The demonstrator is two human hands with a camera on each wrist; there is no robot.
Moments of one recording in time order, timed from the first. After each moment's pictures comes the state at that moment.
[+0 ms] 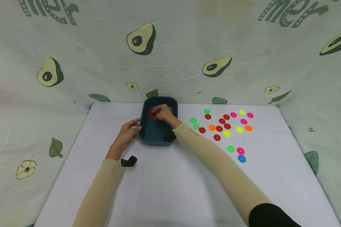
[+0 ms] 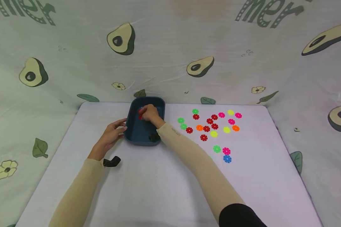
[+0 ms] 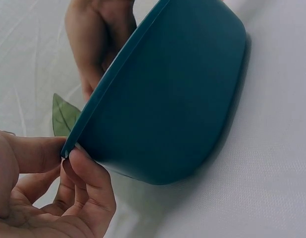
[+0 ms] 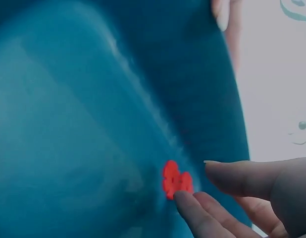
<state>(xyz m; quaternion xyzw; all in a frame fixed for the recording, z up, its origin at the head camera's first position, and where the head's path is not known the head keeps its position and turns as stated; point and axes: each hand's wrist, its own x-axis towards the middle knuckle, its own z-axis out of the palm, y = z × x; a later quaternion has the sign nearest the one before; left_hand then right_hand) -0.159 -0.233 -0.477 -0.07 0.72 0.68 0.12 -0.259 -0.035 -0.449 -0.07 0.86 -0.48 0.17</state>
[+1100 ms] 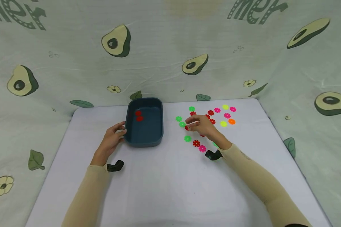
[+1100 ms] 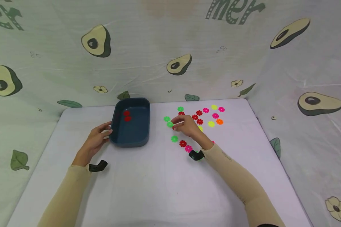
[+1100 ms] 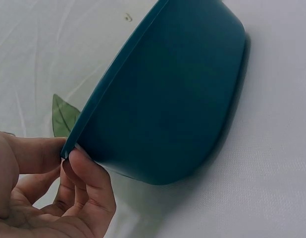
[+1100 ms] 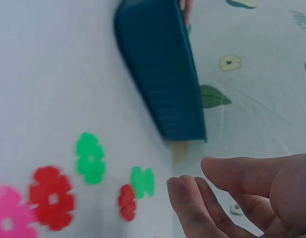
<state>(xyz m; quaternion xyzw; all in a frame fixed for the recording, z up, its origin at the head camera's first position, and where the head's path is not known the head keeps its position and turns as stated) -0.158 -0.235 -0.473 -0.07 0.74 0.66 0.14 -0.170 0.180 -0.435 -0.06 0.83 -0.53 0.17</state>
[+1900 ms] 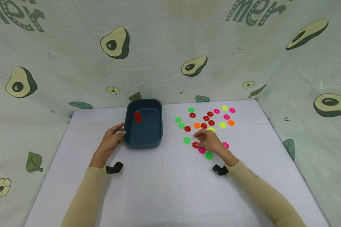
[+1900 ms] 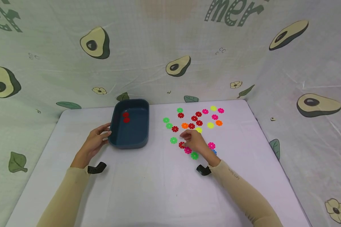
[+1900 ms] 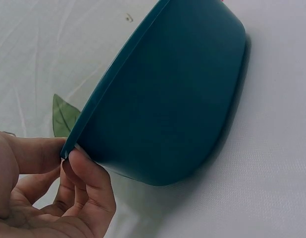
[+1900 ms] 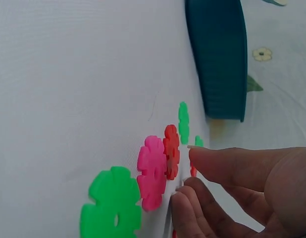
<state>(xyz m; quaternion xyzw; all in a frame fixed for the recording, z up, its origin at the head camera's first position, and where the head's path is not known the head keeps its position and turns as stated) -0.158 -0.235 -0.472 -0.06 0.74 0.66 0.14 -0.134 0.209 -0.482 -0.06 0.89 -0.44 0.12</state>
